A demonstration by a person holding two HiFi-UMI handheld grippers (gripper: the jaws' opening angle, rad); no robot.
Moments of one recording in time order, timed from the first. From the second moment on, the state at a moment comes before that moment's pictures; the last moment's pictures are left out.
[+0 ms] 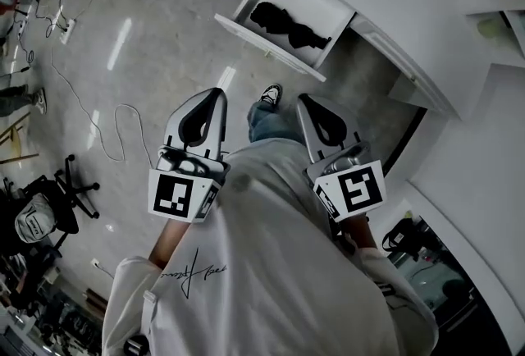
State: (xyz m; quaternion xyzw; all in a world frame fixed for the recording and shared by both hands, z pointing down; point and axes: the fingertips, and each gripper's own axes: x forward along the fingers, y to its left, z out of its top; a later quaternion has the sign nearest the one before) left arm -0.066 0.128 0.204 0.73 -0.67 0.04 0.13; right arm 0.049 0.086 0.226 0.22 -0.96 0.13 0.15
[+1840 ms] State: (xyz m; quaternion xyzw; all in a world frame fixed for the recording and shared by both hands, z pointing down) left arm -0.118 0.004 0.254 0.80 -0.56 0.08 0.20; right arm 0.001 -0.009 0.271 0.26 -0.93 0.12 0.24
